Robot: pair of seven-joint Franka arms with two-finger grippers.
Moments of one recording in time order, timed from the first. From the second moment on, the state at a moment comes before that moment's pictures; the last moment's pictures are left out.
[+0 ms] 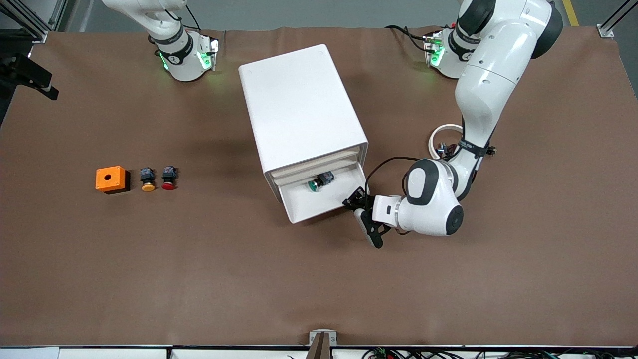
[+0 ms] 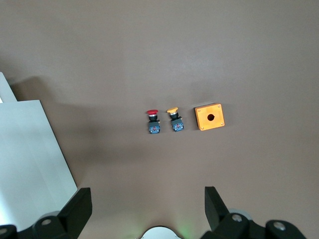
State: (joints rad) left arm -0.27 0.87 -0.21 -1.36 -0.73 2.08 0.85; right arm -0.01 -0.09 -0.03 -1.48 0.00 1.37 0.00
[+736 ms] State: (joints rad) left arm -0.23 0.87 -0.21 -1.35 -0.73 2.25 0.86; right arm -0.01 -0.09 -0.03 -1.48 0.00 1.37 0.00
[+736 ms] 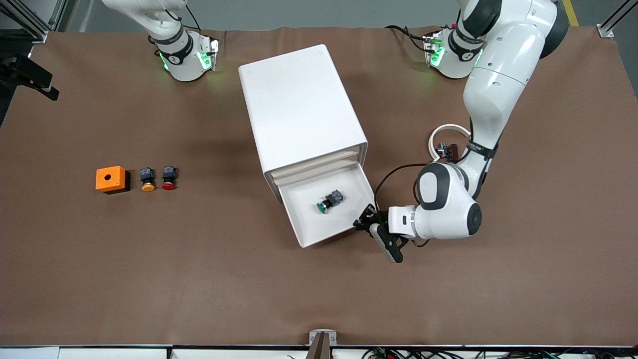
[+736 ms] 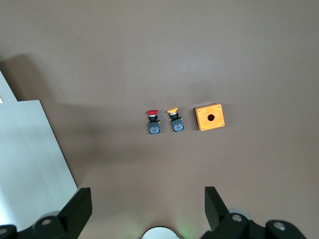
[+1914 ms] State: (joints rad) left arm -0.20 0.86 -0.19 -1.31 -0.72 2.35 0.83; right arm 0.00 0.12 -0.02 -1.51 0.09 1.43 0.15
